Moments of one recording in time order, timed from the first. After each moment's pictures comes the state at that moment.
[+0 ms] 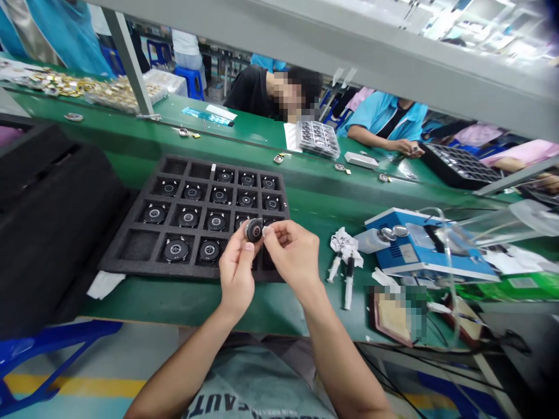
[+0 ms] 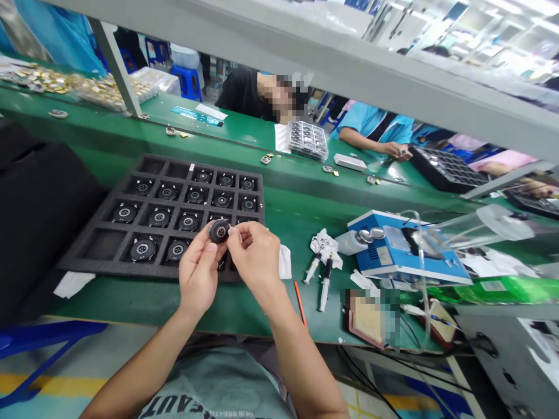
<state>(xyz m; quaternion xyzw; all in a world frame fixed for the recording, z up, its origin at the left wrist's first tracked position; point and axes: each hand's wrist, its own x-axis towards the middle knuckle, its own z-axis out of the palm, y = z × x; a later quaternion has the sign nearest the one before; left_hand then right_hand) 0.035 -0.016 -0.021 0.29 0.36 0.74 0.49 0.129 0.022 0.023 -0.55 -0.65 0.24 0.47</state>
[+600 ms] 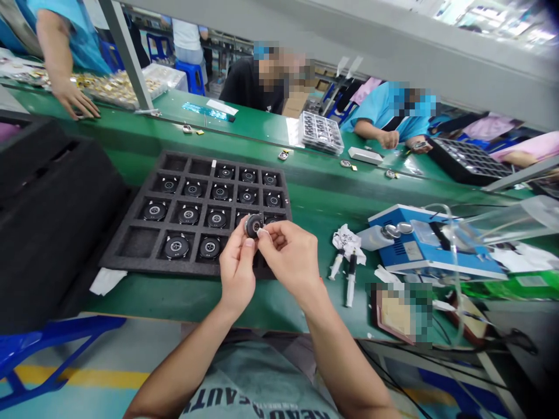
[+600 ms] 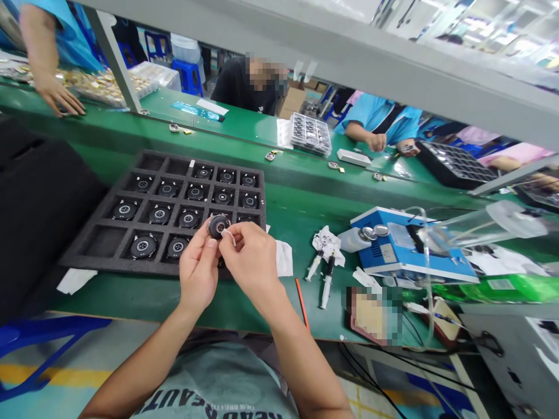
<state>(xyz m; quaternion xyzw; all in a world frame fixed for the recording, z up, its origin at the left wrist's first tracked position) 0.033 -0.016 -0.025 0.31 0.39 0.73 0.47 0.127 0.017 0.027 -0.53 -0.69 0.23 0.44</state>
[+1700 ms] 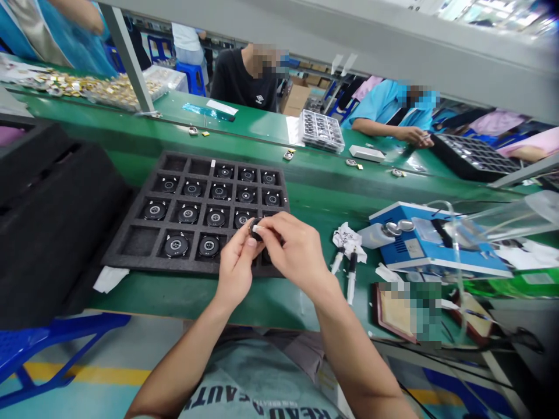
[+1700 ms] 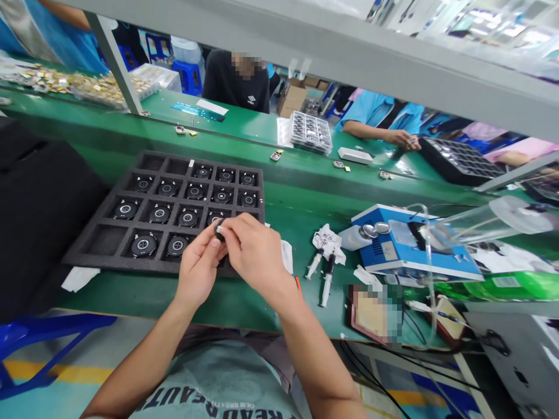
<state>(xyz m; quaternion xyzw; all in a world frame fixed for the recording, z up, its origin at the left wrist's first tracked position) 0.025 -0.013 -0.022 0.33 0.35 0.69 0.55 0.149 0.028 0.040 -0.44 -0.82 0.13 0.35</state>
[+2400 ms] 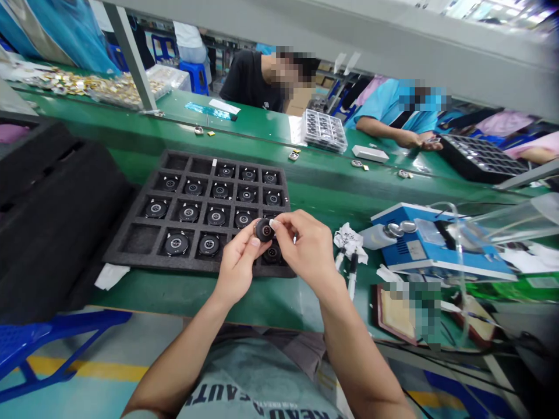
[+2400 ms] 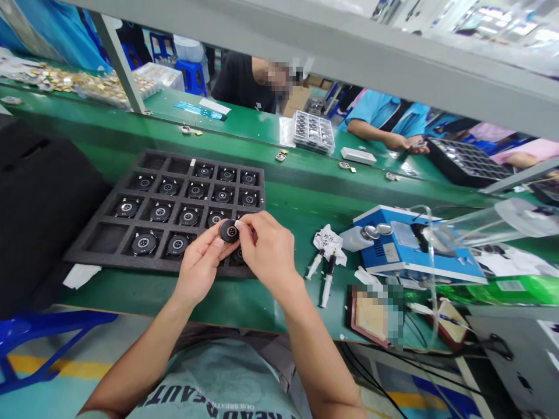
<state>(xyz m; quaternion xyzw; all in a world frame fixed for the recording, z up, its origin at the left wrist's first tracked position) 0.023 -0.013 -0.021 0.34 0.33 0.66 0.58 0.159 0.029 0.036 -0.49 -0.78 0.12 0.38</state>
